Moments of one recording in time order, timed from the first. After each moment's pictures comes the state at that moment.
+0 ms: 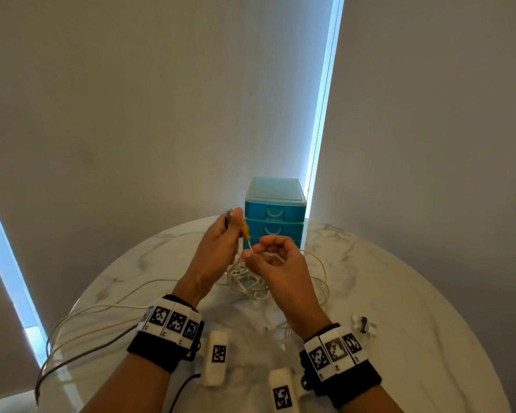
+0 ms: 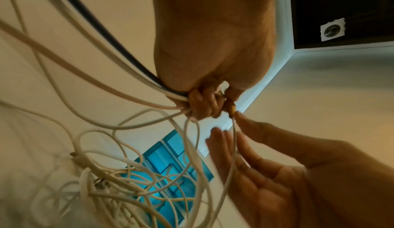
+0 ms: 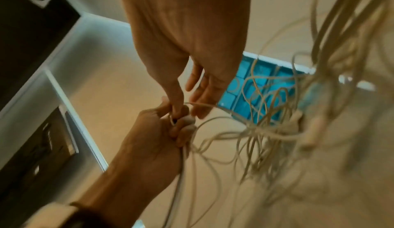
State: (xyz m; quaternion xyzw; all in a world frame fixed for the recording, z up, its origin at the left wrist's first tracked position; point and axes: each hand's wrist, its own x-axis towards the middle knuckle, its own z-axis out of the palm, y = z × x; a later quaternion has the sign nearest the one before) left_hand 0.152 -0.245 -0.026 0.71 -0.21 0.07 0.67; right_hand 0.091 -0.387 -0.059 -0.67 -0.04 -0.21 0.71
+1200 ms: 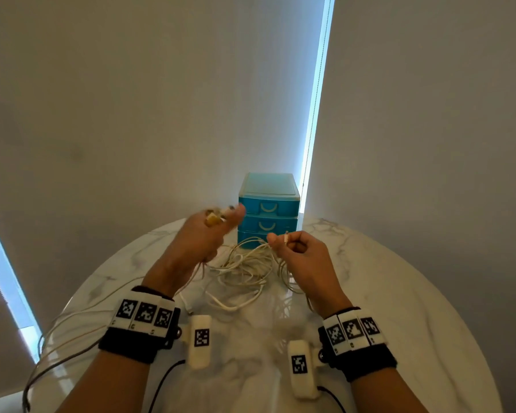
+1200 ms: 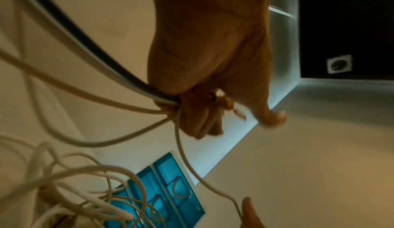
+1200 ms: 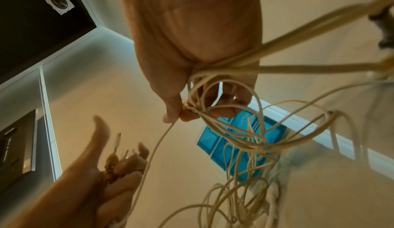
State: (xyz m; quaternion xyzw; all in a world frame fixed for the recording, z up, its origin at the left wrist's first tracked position) left_hand 0.133 -0.227 0.004 0.73 -0.20 0.00 0.66; right_hand 0.097 -0.439 -0.057 -0.73 0.02 -0.25 0.64
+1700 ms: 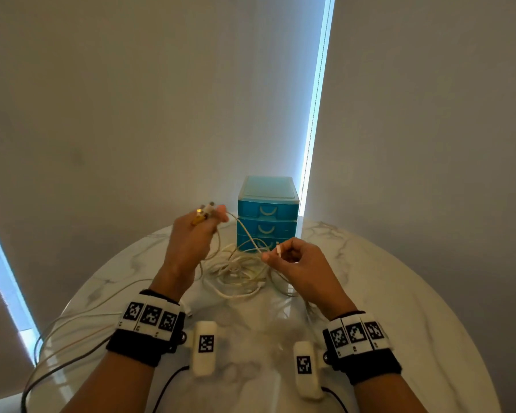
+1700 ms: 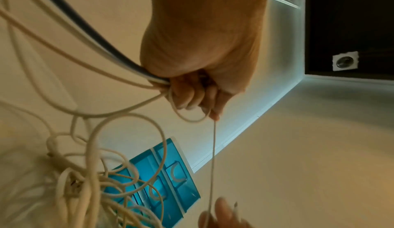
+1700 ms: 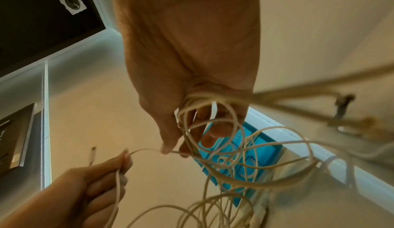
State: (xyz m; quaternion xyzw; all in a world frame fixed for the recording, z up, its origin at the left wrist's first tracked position) left_hand 0.161 -0.228 -0.016 0.69 -0.13 0.14 0.70; right_hand 0.093 -0.448 -0.052 -0.82 0.00 -0.19 0.55
